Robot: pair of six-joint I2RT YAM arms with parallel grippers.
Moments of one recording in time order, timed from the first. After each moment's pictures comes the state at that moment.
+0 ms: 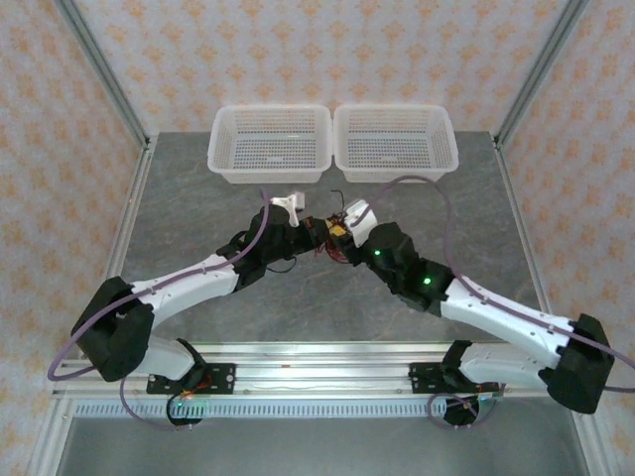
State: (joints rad) left arm -0.66 1.39 0.80 0.18 0.16 -0.93; right arm 0.89 1.05 0.80 -0.06 0.35 -0.03
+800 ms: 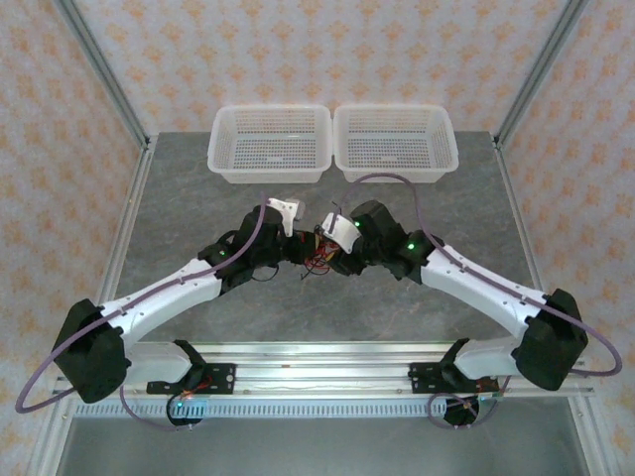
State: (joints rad) left arm -0.67 1.25 0.84 -0.15 0.15 -0.56; right arm 0.77 1.31 1.01 -0.51 -0.13 -0.31
